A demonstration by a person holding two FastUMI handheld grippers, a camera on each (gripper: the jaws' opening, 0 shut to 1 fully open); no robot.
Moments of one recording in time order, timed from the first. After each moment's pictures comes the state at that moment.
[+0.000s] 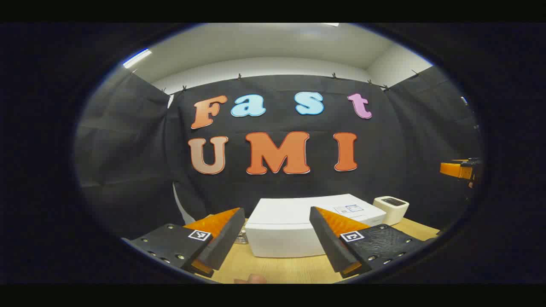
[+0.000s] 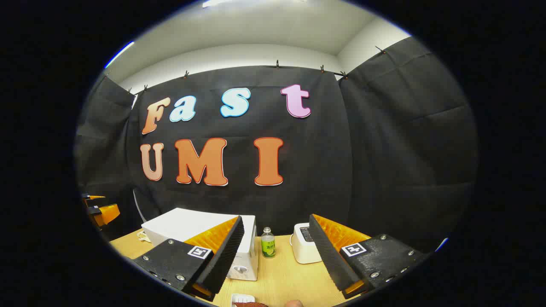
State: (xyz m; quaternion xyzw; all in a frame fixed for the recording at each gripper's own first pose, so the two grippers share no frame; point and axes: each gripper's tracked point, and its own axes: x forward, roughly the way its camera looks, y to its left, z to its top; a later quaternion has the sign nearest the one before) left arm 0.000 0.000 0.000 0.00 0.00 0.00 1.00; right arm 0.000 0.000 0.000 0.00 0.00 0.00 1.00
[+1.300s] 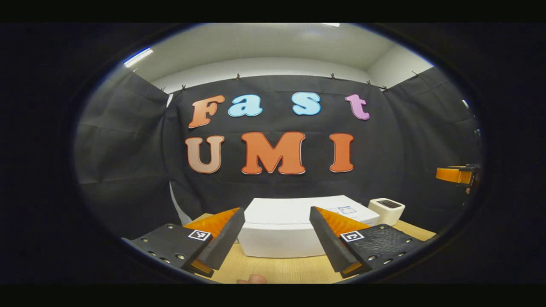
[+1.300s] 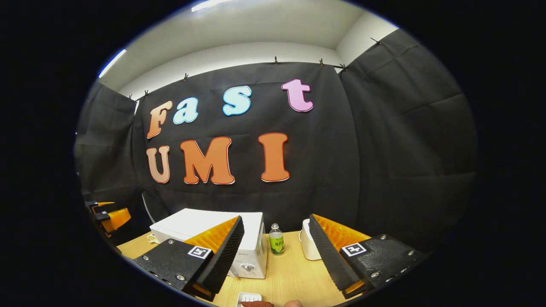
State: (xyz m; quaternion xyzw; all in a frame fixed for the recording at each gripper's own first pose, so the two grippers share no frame) left arm 0.004 -0.042 -0.013 -0.01 0.00 -0.02 1.00; right arm 0.000 -0.008 -0.008 0.03 0.01 0.02 1.00
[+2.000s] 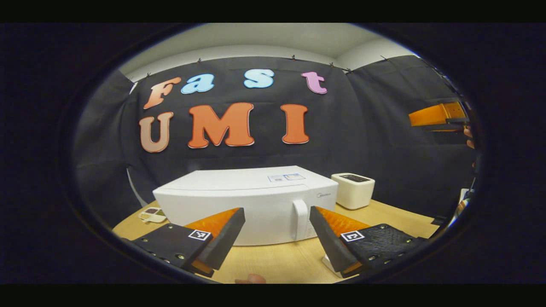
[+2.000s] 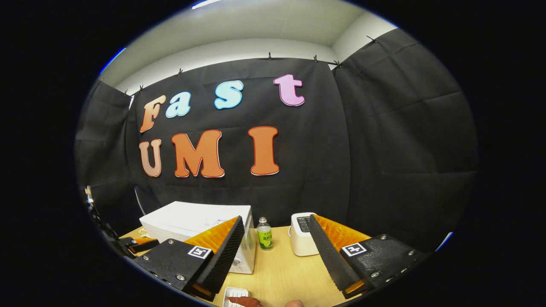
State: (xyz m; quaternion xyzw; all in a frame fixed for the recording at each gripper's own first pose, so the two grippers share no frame) left arm 0.030 -0.200 -0.166 0.00 0.07 -0.14 0.99; right arm -0.004 -0.043 -0.027 0.02 0.03 0.00 1.00
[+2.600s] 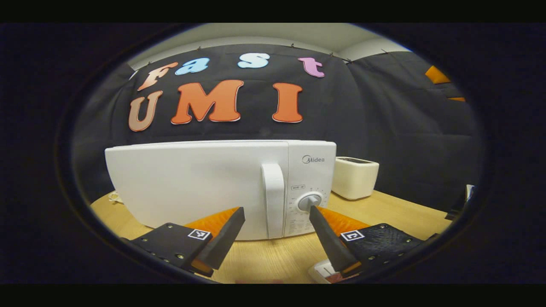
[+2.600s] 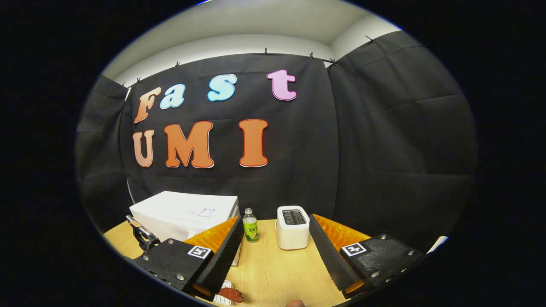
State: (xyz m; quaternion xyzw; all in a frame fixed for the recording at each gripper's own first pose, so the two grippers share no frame) left arm 0.084 -0.247 -0.258 0.00 0.07 -0.13 0.99; right arm -0.020 -0.073 -0.043 0.00 0.04 -0.02 1.00
